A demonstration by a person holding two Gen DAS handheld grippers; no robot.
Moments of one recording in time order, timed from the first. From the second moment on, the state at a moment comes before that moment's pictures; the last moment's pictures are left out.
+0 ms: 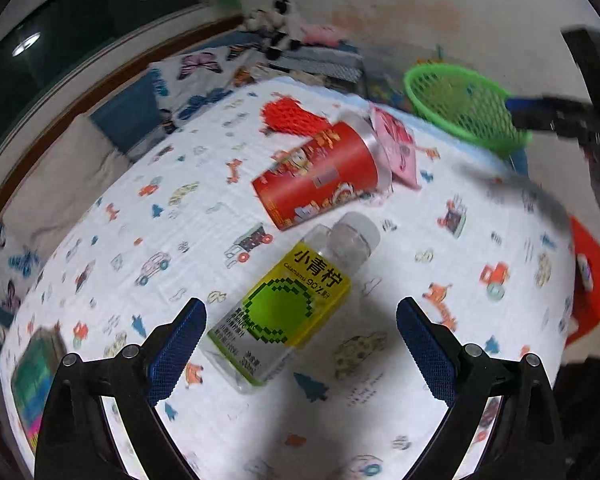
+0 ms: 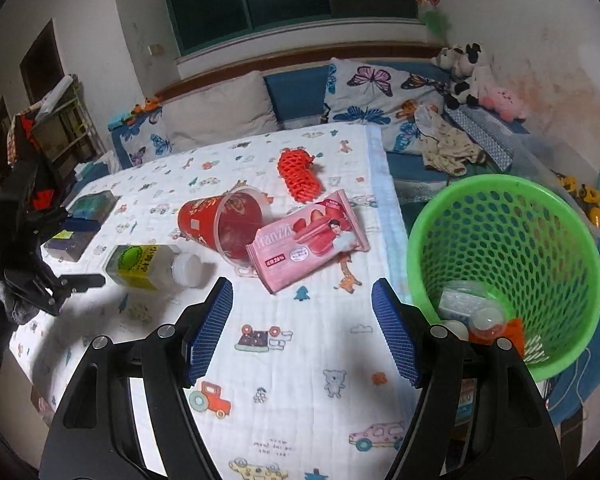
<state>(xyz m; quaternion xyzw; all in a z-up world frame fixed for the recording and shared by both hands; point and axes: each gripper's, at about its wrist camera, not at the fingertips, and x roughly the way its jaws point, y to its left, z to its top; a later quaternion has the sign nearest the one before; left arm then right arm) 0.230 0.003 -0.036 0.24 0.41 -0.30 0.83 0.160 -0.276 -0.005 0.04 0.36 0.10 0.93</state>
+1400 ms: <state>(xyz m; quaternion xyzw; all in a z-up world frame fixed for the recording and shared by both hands) 0.260 -0.019 -0.083 0.27 0.45 -0.39 0.76 0.314 -0.294 -0.077 0.28 0.50 -0.04 0.82</state>
